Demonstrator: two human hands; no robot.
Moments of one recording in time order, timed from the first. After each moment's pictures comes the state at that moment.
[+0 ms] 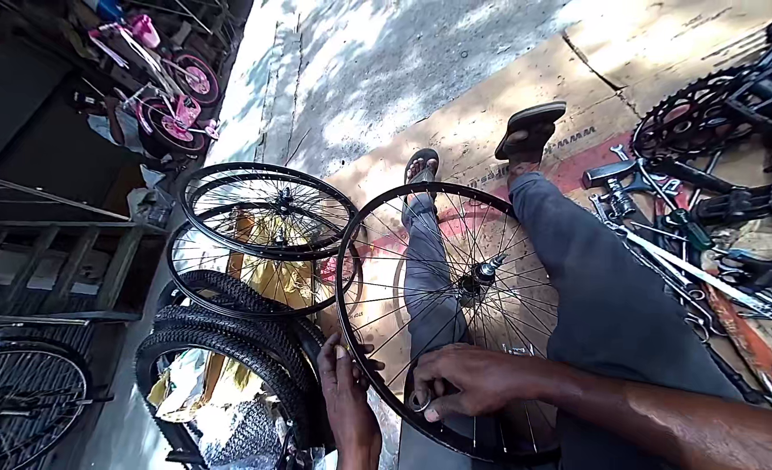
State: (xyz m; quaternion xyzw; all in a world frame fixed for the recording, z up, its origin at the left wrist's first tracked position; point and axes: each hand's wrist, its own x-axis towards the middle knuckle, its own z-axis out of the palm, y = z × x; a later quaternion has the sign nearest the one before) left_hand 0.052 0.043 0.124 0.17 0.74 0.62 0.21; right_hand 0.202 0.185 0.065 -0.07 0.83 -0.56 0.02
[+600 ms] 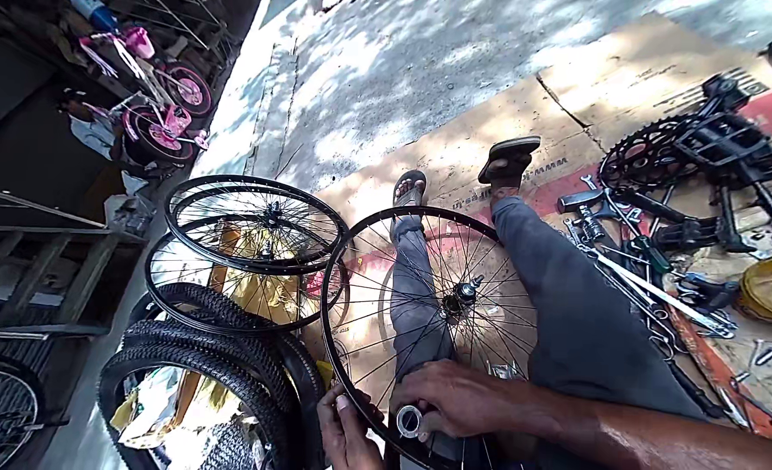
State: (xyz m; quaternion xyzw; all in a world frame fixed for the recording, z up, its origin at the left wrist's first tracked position) left_hand 0.094 0.019 0.099 0.21 0.75 0.62 0.12; right_hand 0.206 0.173 0.064 -0.07 0.87 -0.48 -0.11
